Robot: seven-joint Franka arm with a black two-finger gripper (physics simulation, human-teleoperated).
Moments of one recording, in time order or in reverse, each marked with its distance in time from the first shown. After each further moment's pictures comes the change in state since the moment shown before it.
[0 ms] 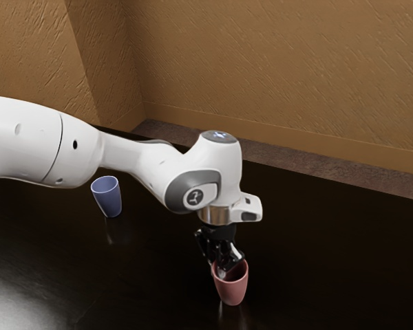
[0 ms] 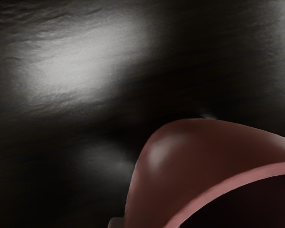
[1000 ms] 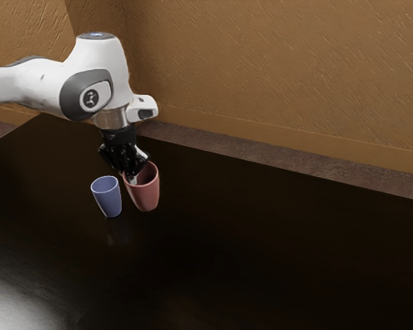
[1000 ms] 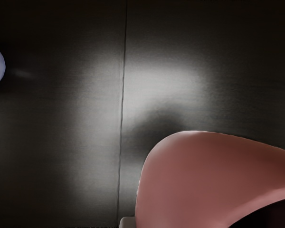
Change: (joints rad) arm 0.401 -0.382 0.014 -0.041 0.013 -0.206 0.069
